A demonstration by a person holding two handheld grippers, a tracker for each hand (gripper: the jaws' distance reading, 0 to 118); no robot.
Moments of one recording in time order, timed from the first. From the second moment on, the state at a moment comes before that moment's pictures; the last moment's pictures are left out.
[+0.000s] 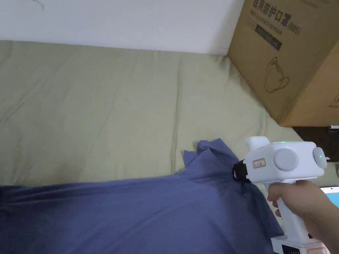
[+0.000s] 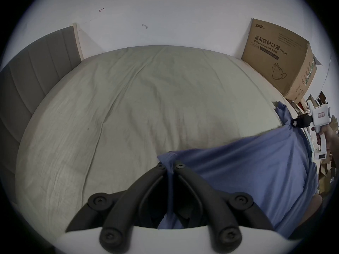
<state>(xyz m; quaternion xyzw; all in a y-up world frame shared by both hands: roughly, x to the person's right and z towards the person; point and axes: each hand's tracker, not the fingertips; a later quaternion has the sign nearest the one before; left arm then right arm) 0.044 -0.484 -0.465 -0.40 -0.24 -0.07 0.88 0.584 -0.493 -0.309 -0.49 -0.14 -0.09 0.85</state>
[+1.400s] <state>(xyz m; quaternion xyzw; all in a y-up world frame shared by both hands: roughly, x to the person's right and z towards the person) -0.130 -0.452 -0.239 -0.43 -0.31 0.04 0.85 0.465 -0.452 0.022 -0.42 -0.14 -0.06 0.89</state>
